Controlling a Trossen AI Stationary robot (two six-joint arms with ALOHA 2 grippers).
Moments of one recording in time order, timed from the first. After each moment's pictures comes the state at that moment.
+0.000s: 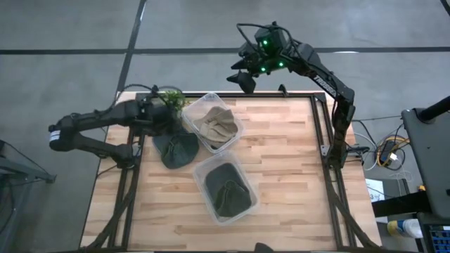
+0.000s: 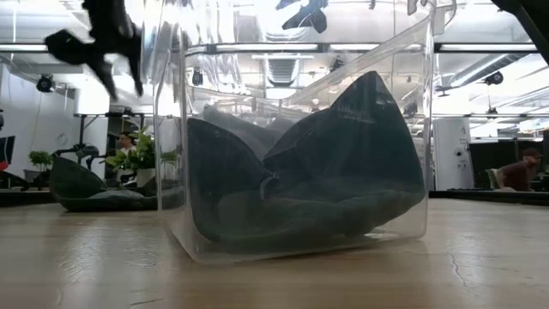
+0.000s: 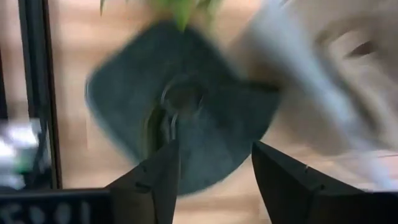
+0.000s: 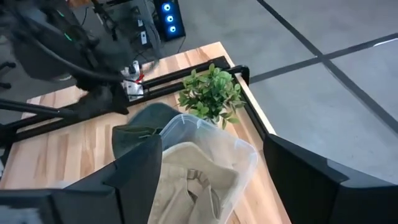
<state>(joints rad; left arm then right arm) 0.24 1.10 1.14 -1.29 -0.20 -1.32 -0.51 1.90 2.36 -1.02 -0.30 0.01</state>
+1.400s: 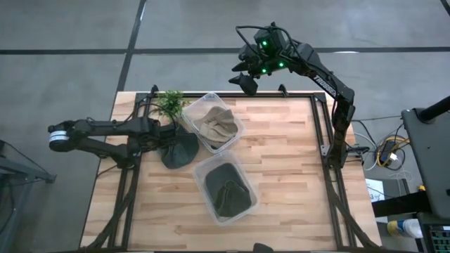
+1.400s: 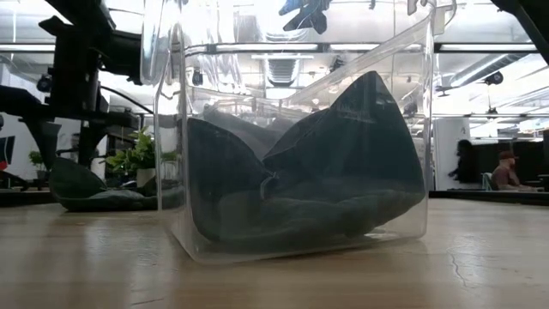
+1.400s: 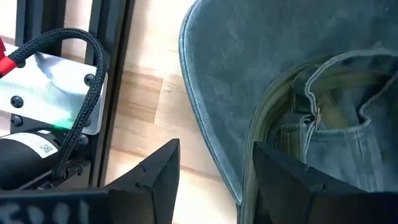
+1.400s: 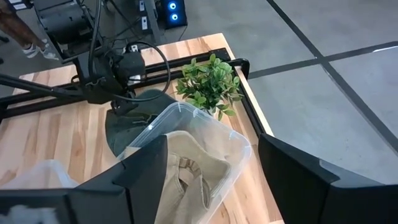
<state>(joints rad) 0.26 1.10 0.67 -1.15 -0.14 -1.57 -0.51 1.90 2.36 -1.06 -0.31 -0.08</state>
